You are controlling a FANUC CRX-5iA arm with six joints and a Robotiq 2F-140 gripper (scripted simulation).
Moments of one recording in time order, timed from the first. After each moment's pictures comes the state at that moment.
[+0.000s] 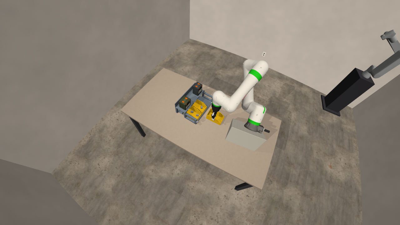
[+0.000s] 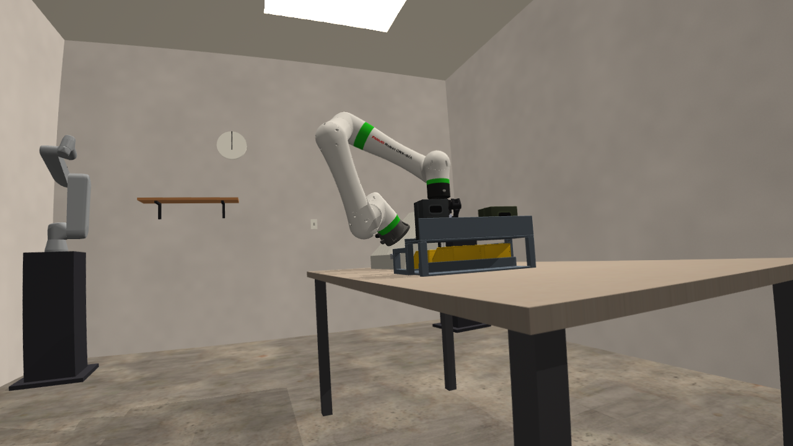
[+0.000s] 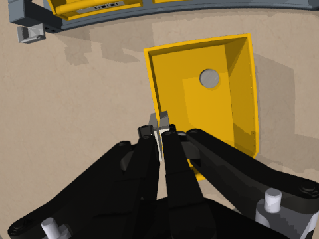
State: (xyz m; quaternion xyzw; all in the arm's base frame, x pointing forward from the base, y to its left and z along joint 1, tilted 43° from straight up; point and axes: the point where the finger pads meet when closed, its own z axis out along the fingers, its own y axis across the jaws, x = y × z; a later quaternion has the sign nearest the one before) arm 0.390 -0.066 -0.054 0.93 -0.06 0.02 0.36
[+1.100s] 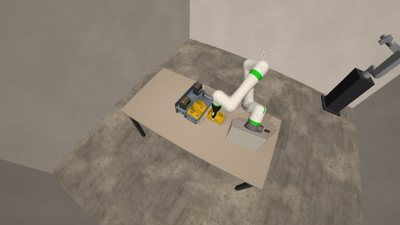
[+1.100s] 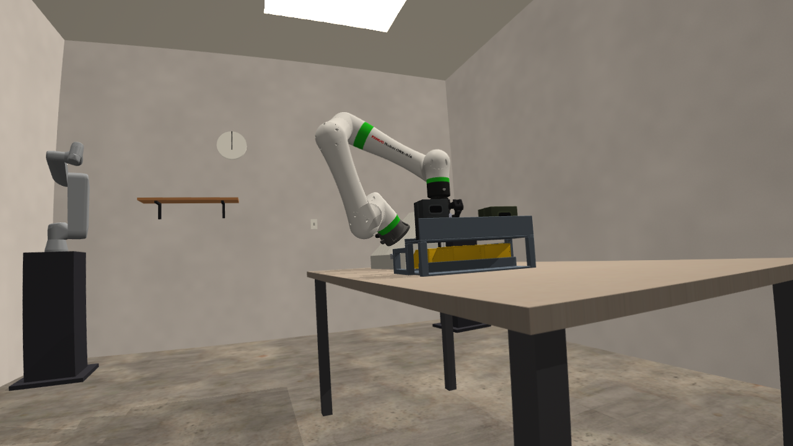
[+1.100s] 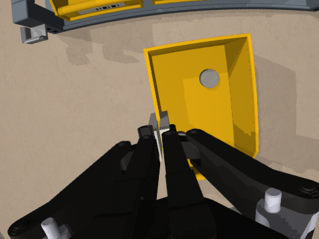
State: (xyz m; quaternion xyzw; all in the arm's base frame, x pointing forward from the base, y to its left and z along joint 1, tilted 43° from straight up) arm 0.390 -0.063 -0.050 0.93 -0.06 0.02 0.36
